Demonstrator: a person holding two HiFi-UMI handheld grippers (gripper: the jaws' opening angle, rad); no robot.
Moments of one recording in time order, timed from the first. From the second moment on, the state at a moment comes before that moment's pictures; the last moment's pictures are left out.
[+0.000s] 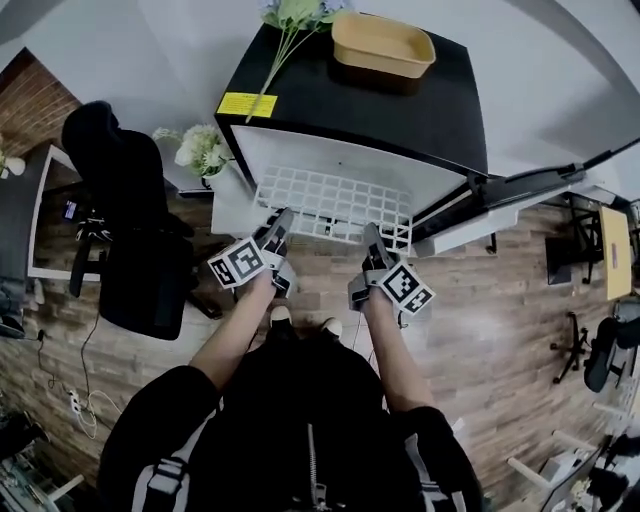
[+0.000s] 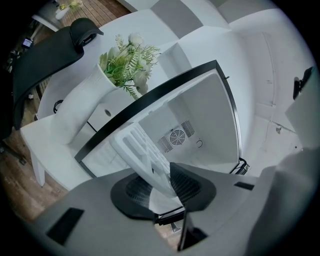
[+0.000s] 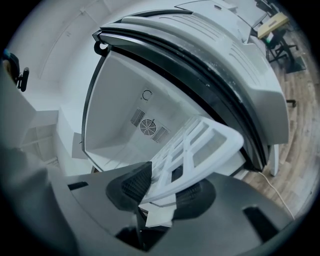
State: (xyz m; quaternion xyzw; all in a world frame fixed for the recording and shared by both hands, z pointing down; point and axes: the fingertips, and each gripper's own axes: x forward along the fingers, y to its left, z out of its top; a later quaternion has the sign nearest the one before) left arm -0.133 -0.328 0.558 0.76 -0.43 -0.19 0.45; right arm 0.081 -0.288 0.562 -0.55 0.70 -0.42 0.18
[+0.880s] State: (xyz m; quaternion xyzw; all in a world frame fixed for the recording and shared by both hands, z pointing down) left arm -0.128 -0.350 0.563 0.76 -0.44 -0.19 0.44; right arm 0.087 -0.309 0.567 -0.56 0.69 -0.42 0.19
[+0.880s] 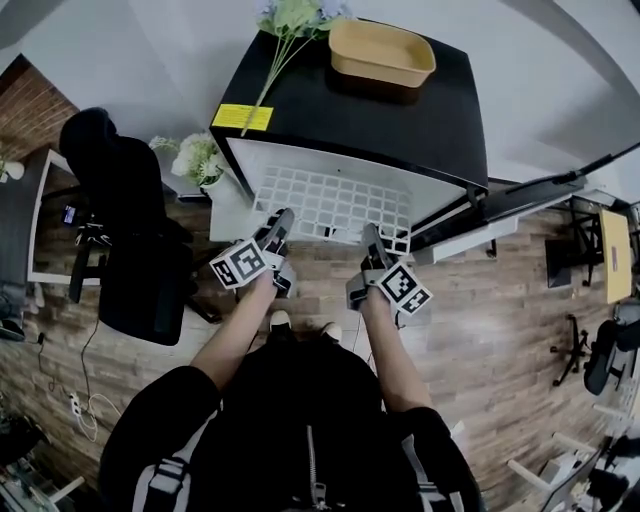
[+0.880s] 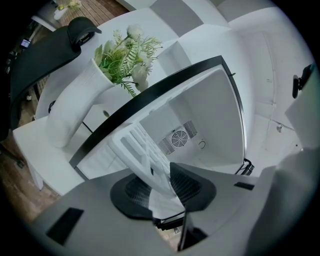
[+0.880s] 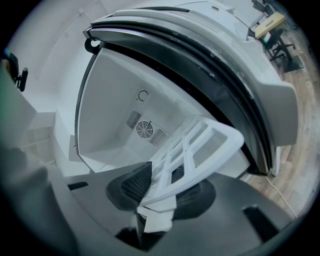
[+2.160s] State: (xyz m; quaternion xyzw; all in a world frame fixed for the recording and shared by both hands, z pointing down) left arm -0.129 -0.328 0.561 0.78 -0.43 -0.19 0.41; right arm 0.076 -0.284 0.569 -0.54 0.71 -0.41 0.20
